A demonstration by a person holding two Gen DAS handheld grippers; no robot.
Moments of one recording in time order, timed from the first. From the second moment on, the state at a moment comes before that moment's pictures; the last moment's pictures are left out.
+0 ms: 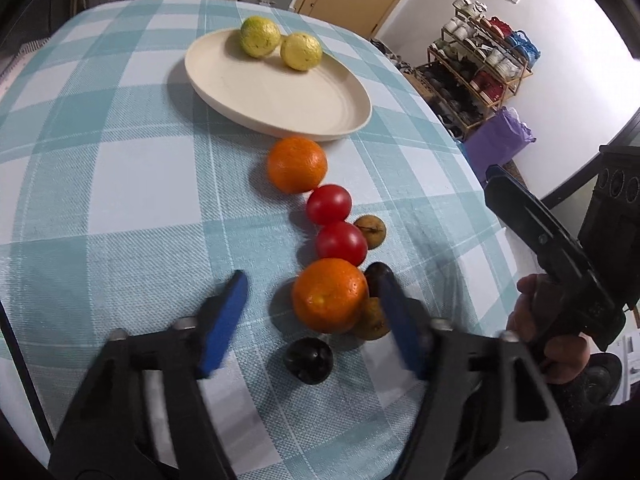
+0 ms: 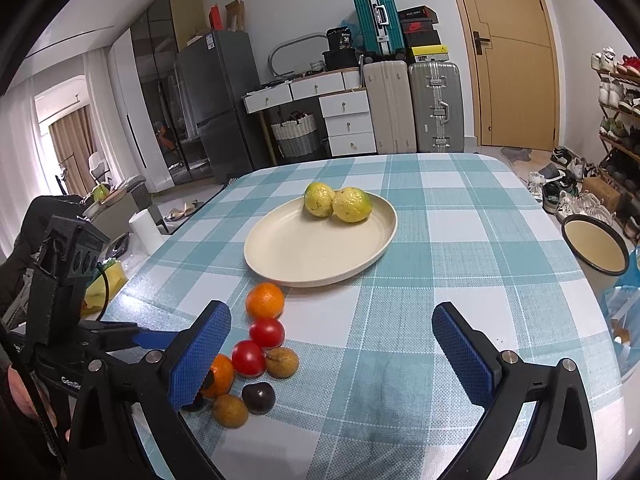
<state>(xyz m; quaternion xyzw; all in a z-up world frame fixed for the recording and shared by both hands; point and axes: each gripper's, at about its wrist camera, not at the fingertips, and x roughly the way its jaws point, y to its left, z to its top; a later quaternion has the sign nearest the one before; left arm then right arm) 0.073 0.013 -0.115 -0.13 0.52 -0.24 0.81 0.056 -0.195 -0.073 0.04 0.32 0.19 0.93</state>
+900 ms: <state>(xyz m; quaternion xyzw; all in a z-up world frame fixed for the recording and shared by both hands) 0.067 0.062 -0.082 -0.16 0.45 -0.23 0.85 0.067 -0.184 -0.084 0.05 0.35 0.21 0.91</state>
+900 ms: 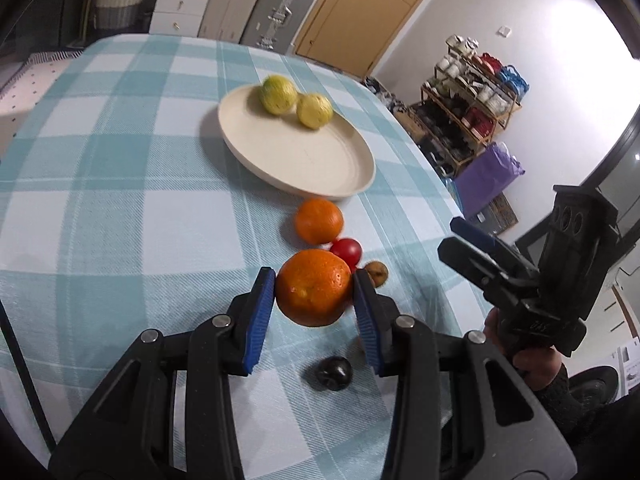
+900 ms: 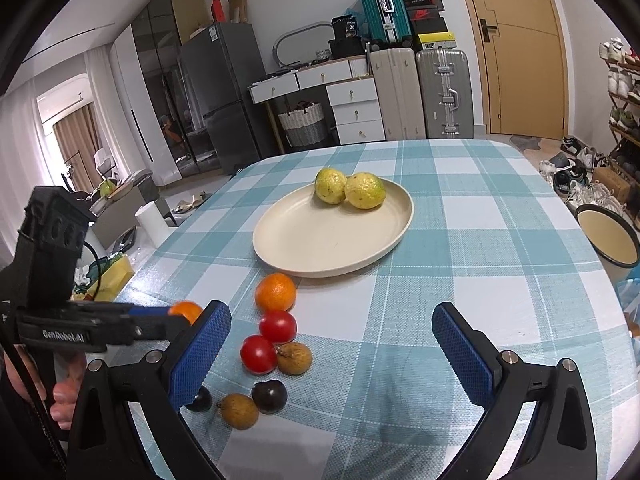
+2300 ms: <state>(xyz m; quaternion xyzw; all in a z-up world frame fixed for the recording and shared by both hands) 0.093 0.097 -0.107 -0.20 0.45 -0.21 0.84 0.129 -0.102 -0.128 0.03 0.43 0.28 0.86</state>
